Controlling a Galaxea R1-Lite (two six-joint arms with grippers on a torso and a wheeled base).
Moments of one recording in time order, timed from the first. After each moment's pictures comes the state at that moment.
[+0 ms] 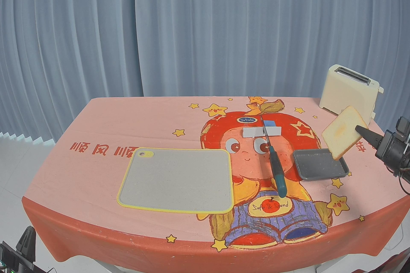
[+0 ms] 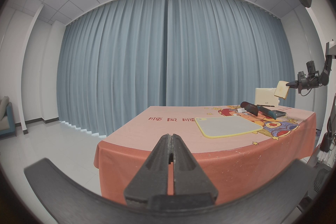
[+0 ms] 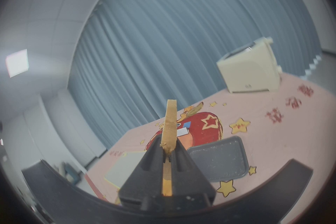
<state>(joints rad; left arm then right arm) 0.01 0.03 -0.02 0.00 0.02 -0.01 -0.02 1.34 -0.30 -0.89 0.44 0.50</state>
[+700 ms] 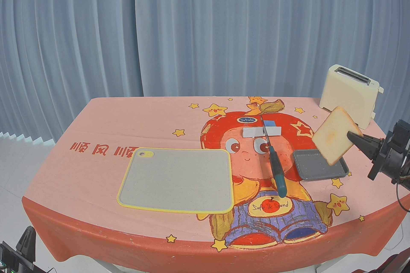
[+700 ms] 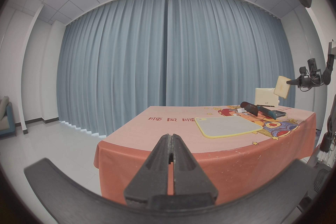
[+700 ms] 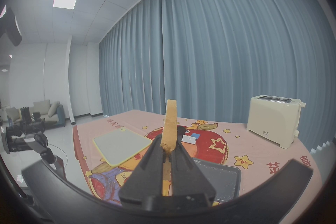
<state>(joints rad) 0.01 0.03 -0.02 0.00 0.02 -0.01 0.11 1.28 -0.28 -0.88 0.45 0.02</state>
